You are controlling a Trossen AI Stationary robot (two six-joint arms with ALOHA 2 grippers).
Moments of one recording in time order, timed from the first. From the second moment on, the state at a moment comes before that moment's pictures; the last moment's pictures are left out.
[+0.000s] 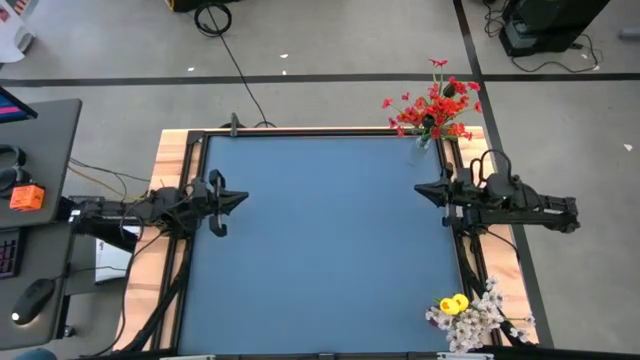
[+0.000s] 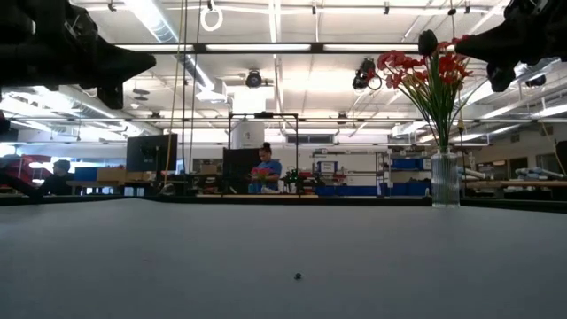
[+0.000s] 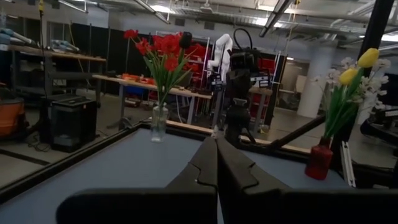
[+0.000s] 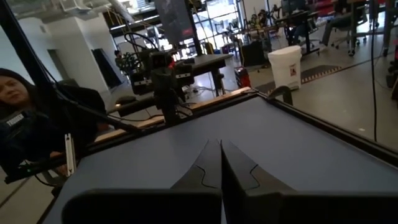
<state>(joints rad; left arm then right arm) -0.01 0.08 0.01 0.26 -0.21 -0.14 -0.04 0.02 0.30 -0.30 0.17 0.29</state>
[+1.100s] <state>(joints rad) 0.00 0.00 0.01 0.11 -0.19 -0.11 -0.04 0.00 0.19 -0.17 0.10 0.22</state>
